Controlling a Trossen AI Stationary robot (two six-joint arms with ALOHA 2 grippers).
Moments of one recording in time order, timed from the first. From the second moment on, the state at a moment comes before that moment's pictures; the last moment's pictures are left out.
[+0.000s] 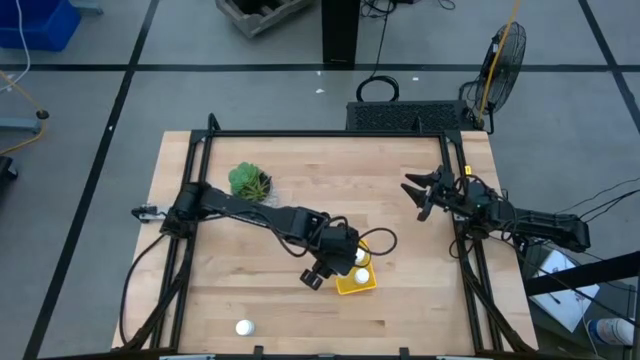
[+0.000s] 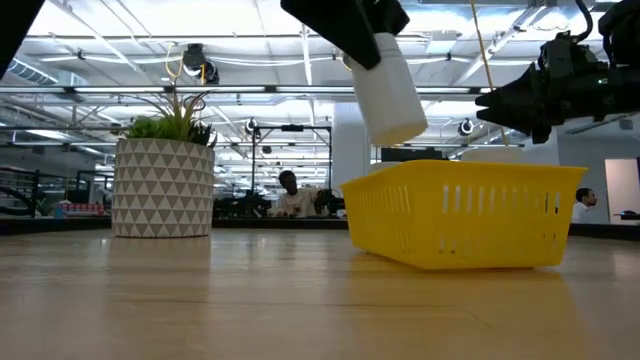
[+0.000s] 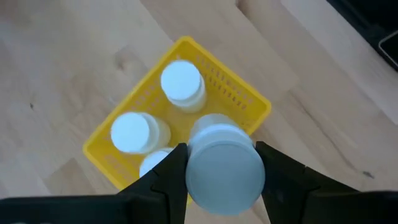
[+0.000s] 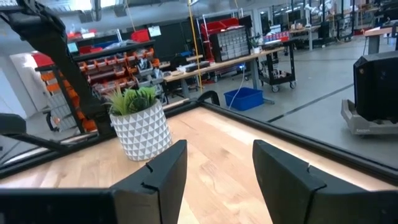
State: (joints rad) left arm -0.21 2.08 1.89 -0.87 0.16 0.41; right arm -0.22 0.12 0.02 0.13 0.23 0.22
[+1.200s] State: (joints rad) left arm -0.15 2.22 1.89 -0.86 0.15 0.43; right arm -0.22 0.13 0.02 0.13 0.23 0.22
